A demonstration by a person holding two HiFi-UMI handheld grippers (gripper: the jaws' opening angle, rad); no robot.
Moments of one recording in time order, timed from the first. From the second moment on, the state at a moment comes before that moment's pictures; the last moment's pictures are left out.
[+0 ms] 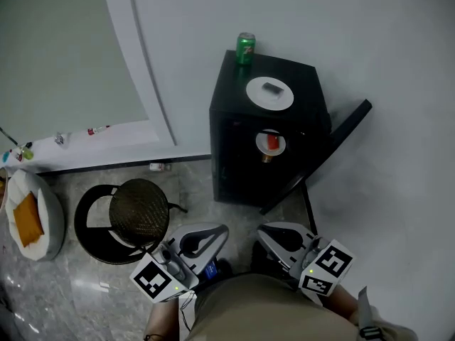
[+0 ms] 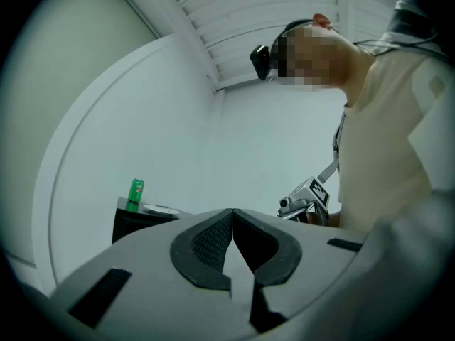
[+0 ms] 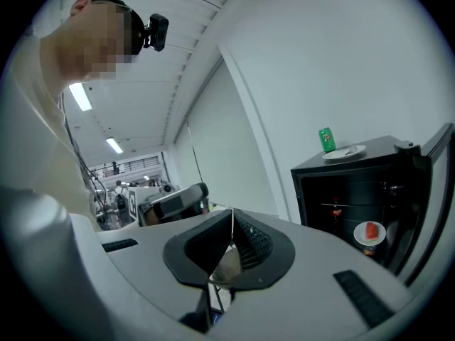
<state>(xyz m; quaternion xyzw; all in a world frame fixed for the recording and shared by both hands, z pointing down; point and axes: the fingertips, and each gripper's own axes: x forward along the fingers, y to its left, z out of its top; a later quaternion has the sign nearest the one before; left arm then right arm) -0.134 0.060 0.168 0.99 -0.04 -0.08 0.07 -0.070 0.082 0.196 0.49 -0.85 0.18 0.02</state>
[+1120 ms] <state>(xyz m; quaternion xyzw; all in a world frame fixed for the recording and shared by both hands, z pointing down) 0.049 -0.019 0.171 0.99 -0.11 0.01 0.00 0.084 0.027 0.193 0.41 -0.89 0.19 -0.02</state>
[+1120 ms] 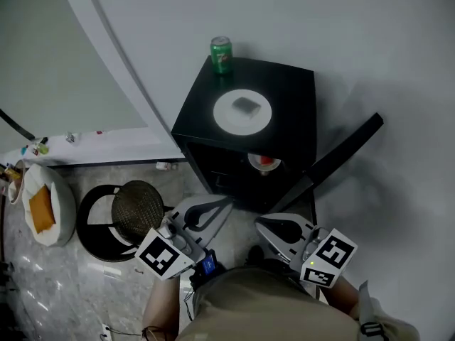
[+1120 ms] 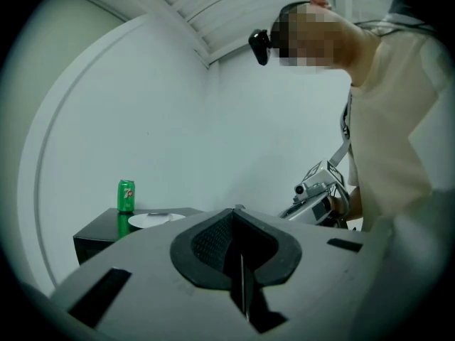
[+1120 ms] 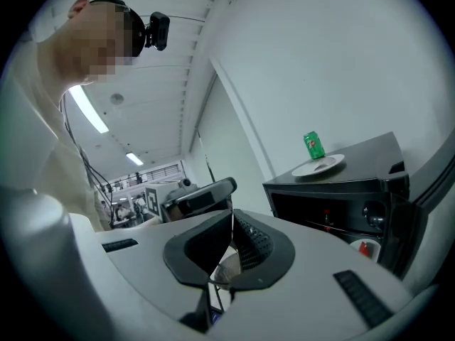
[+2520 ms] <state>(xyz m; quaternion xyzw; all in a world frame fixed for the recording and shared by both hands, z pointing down) 0.112 -0.141 0.213 0.95 -0.02 0.22 -0.23 0.112 -0.016 0.212 0.48 -0.85 0.22 -0.02</state>
